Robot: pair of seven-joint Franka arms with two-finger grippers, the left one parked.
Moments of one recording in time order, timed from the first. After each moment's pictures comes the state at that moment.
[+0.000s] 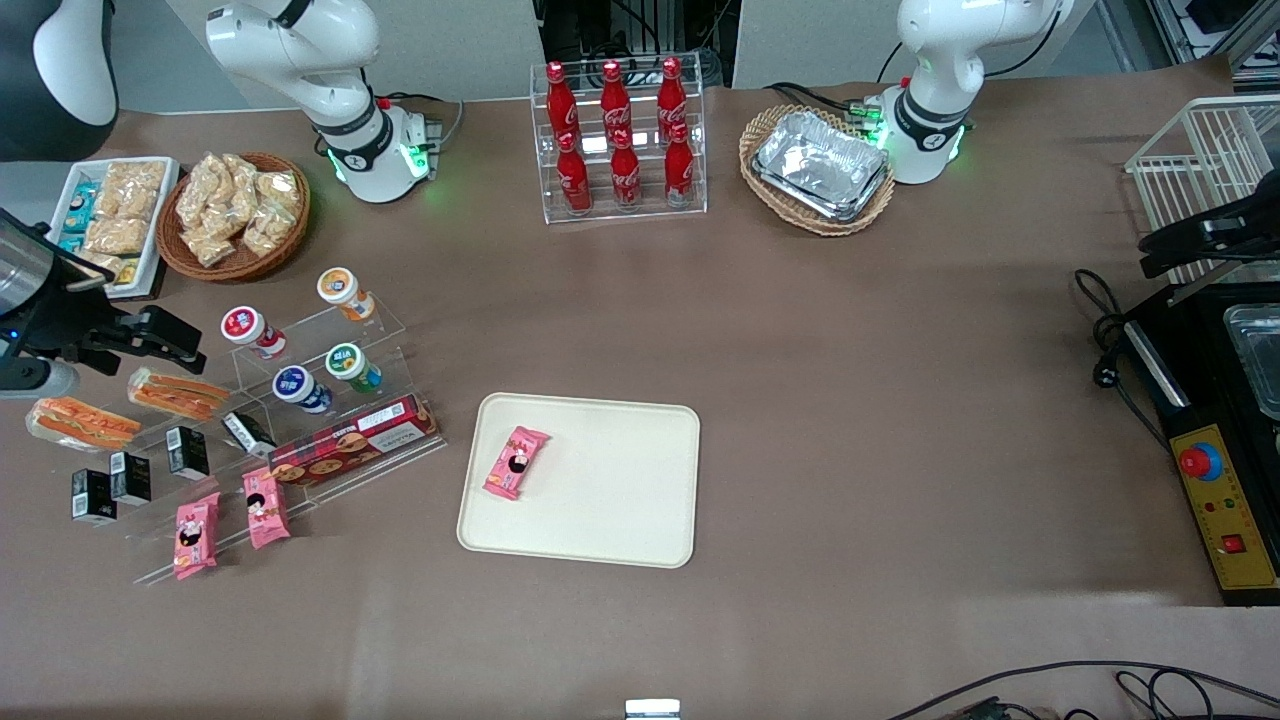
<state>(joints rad) 0.05 0.06 -0.03 -1.53 0.00 1.66 0.06</state>
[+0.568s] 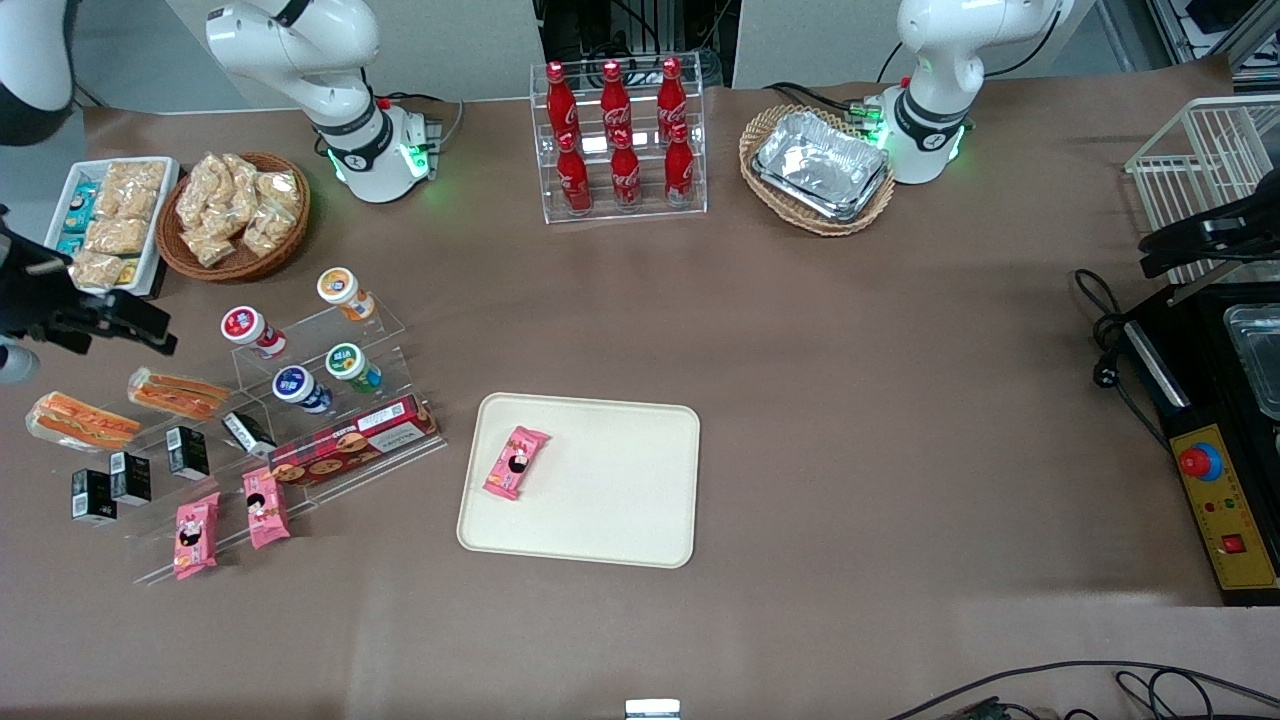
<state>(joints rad) 0.04 0.04 -0.08 -1.52 0.00 1.57 0.02</state>
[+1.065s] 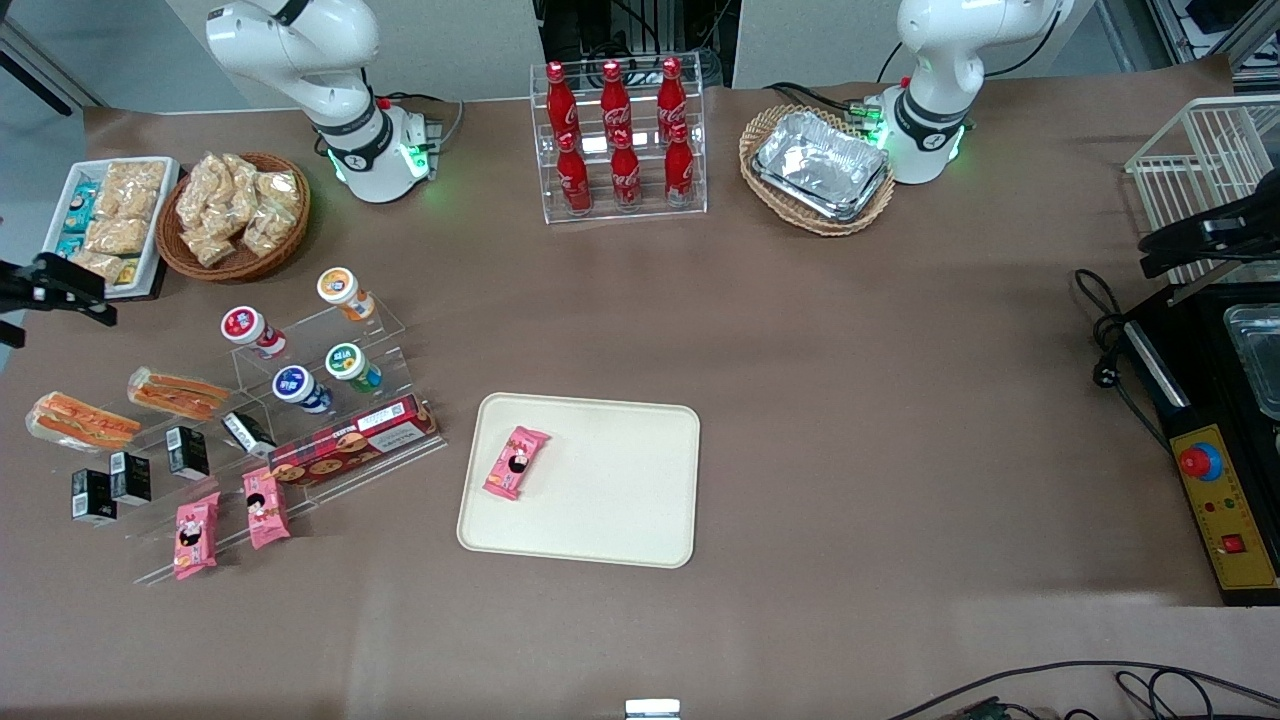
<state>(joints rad) 0.04 0.02 -0.19 -1.52 0.00 1.54 -0.39</state>
